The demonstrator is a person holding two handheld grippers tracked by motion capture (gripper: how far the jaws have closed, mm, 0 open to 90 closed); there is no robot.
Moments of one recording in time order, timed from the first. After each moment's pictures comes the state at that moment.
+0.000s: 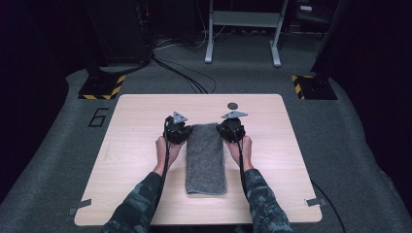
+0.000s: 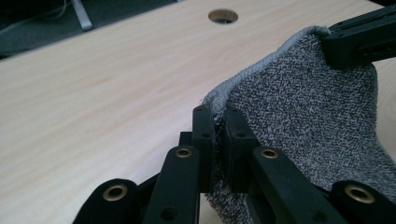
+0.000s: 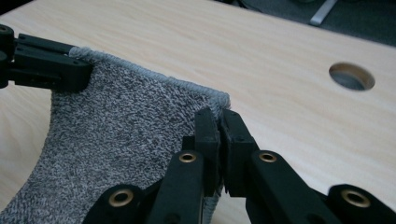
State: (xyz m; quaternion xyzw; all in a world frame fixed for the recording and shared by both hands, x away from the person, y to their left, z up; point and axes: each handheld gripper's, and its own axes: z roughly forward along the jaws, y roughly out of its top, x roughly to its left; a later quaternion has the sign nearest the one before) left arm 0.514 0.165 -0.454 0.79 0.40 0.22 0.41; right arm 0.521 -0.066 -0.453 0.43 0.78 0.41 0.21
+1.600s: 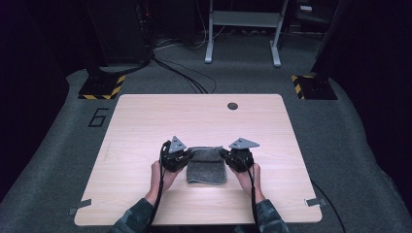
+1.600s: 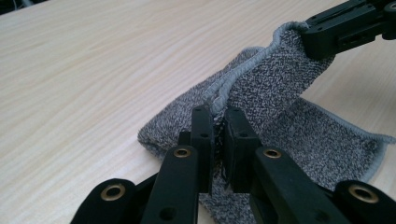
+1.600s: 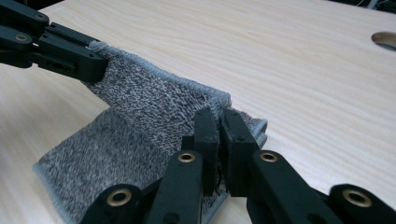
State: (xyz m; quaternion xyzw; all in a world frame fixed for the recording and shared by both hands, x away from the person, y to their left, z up) left arm 0.422 0.168 -0.475 0.81 0.35 0.18 0.43; right arm 0.426 -0.089 -0.477 0.39 0.79 0.45 0.18
